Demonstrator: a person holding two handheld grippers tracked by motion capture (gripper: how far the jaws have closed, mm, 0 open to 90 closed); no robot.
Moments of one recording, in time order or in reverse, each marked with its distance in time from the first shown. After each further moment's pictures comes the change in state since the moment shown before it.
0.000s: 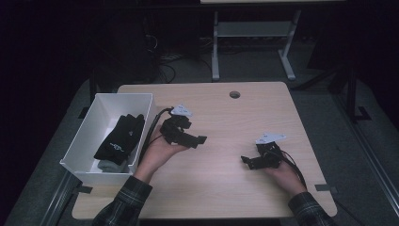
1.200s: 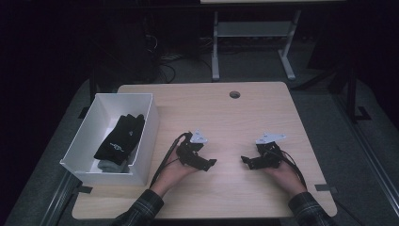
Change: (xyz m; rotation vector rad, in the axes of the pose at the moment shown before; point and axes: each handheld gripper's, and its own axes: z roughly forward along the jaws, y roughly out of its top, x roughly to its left) left arm -0.021 -0.058 0.072 0.055 -0.011 0.101; right arm 0.000 0.000 0.000 0.001 0.000 0.001
